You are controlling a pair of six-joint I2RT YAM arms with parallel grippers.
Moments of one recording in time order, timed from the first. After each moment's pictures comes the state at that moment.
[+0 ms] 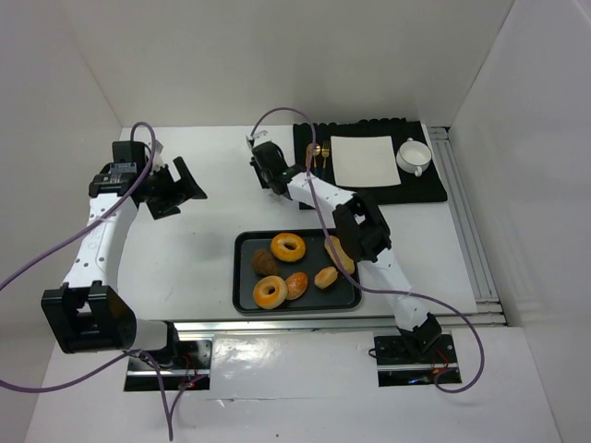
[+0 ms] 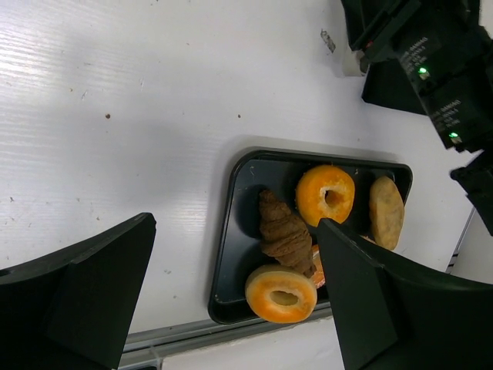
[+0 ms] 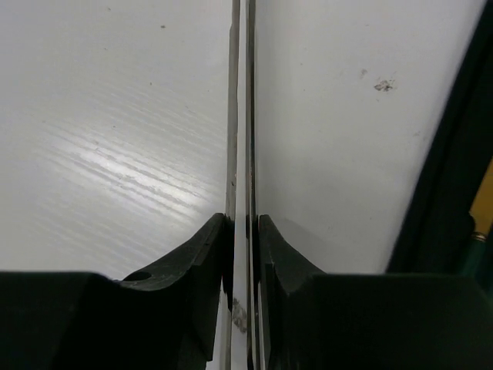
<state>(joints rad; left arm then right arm) 0.12 1.36 1.28 -0.85 0.34 -0.42 0.68 2.51 2.11 -0.21 0.27 0.09</state>
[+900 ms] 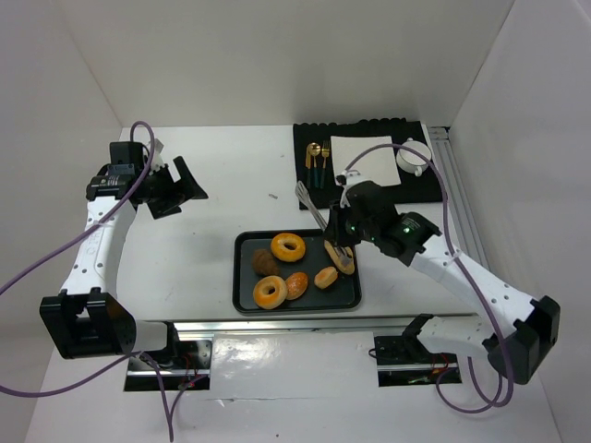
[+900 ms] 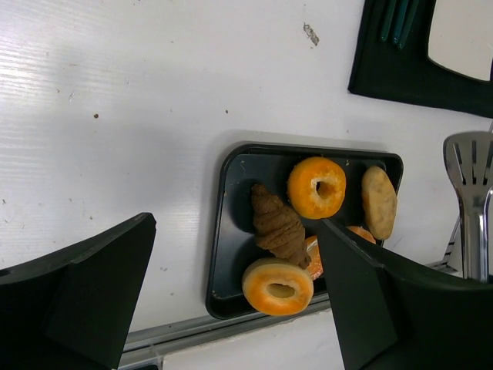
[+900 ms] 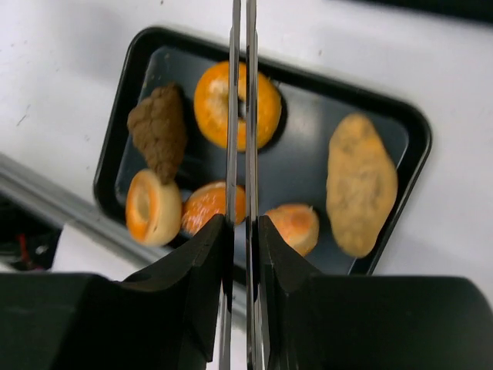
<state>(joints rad) 0.12 1.32 1.28 -0.86 0.38 -0.40 0.71 1.15 1.06 -0.61 0.04 0.43</state>
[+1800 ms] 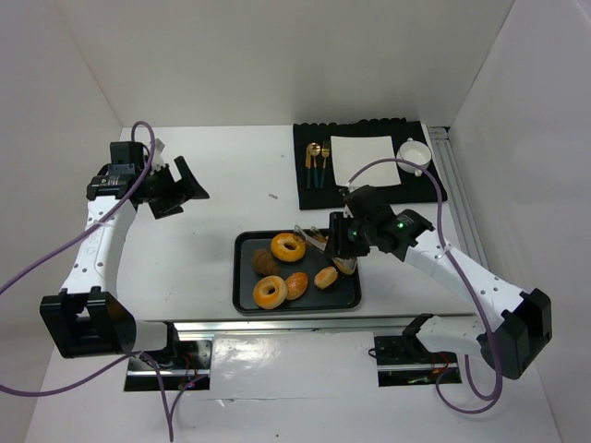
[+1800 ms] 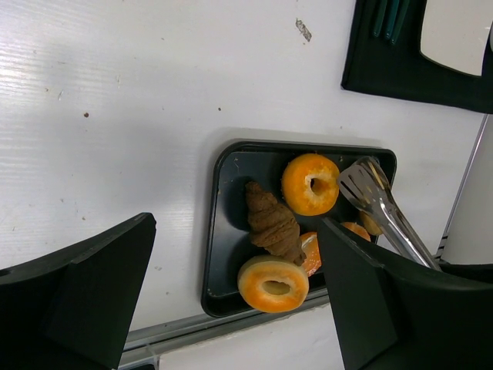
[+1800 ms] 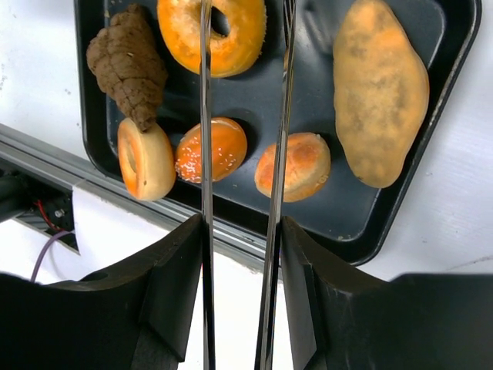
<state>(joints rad) 0.12 1.33 1.28 -0.85 0.40 -0.40 0.65 1.17 1.02 -0.76 -0.09 0.58</state>
